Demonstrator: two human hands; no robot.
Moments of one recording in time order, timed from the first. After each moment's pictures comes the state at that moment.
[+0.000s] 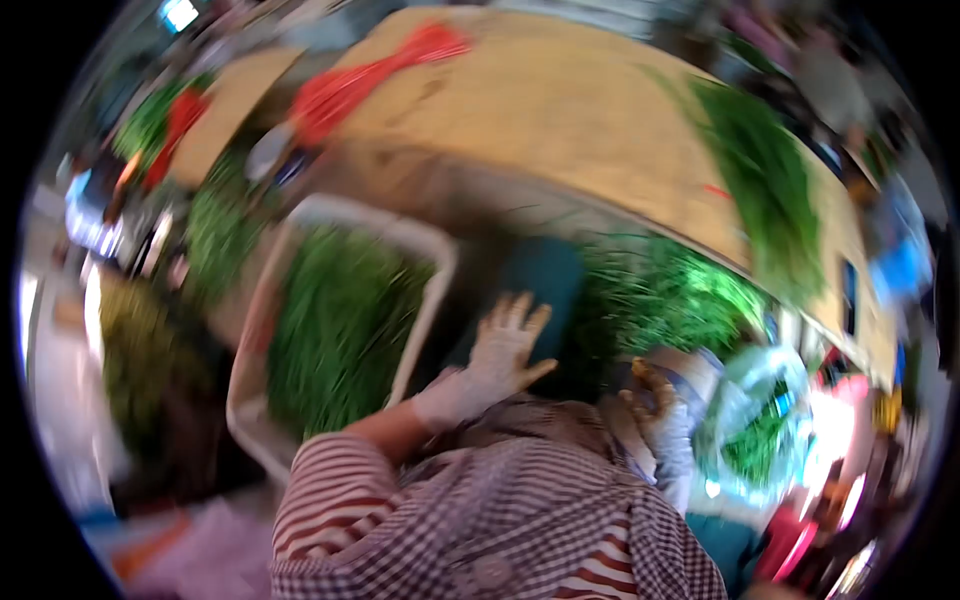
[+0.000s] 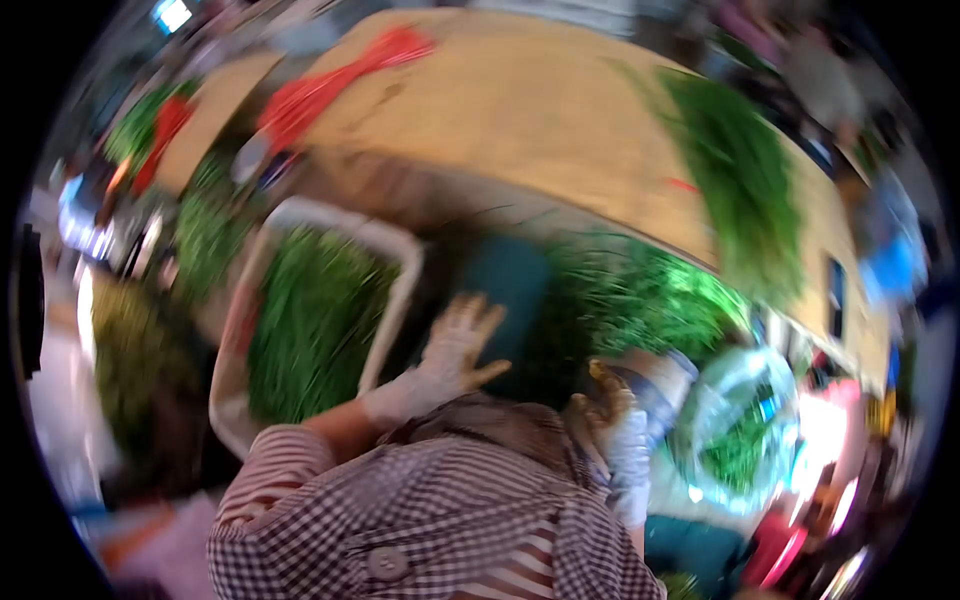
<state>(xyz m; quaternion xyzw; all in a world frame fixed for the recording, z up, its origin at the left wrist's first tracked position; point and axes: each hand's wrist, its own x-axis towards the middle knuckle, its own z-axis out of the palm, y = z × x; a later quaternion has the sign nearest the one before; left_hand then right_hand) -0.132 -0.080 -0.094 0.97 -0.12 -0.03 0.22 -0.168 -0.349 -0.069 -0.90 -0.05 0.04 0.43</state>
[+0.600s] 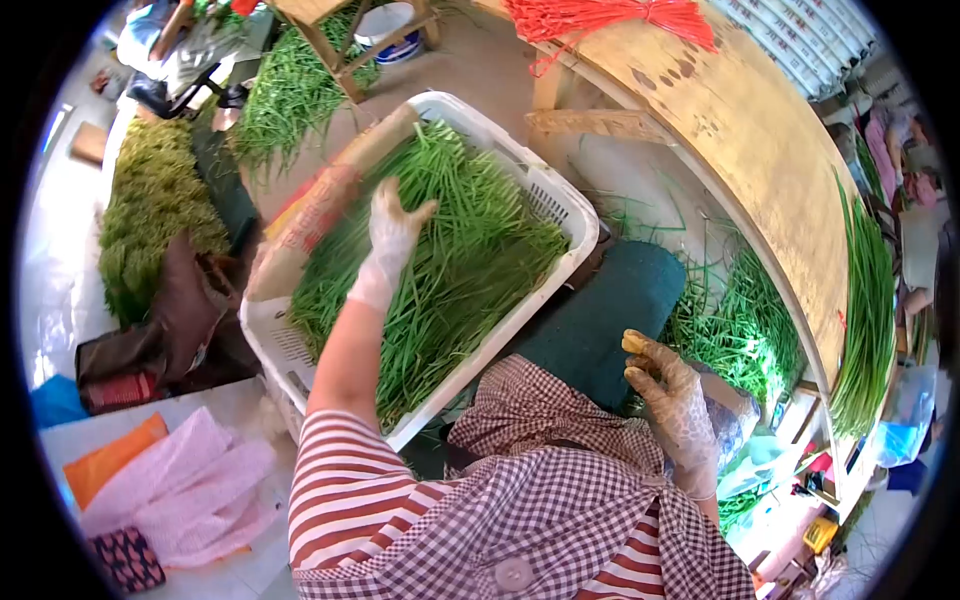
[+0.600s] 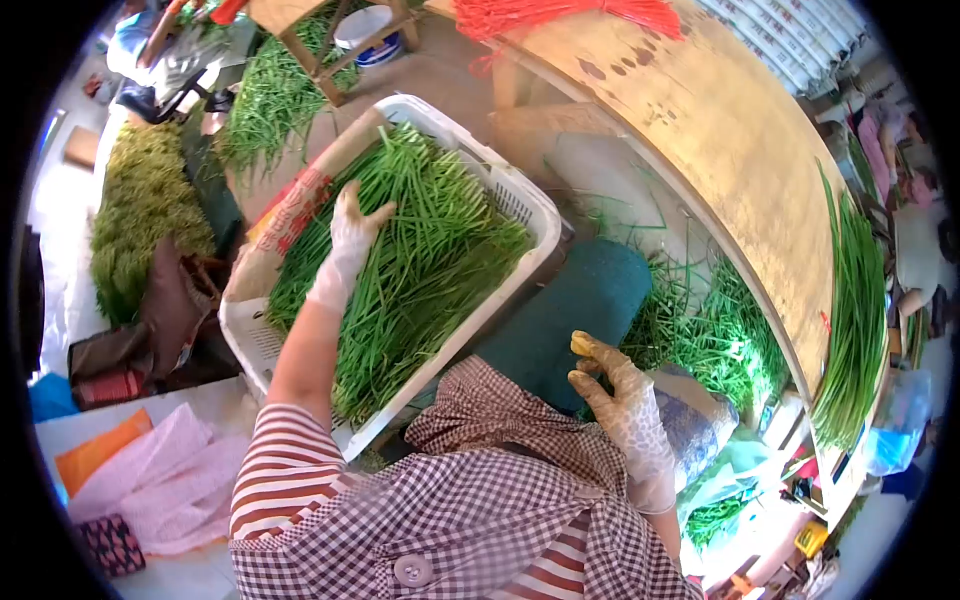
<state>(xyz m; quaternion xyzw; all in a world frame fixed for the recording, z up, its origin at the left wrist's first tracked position) -0.141 0.289 -0.214 0.89 0.32 0.24 0.20 -0.104 -0.143 -0.027 -0.82 -0.14 0.30 0.47</state>
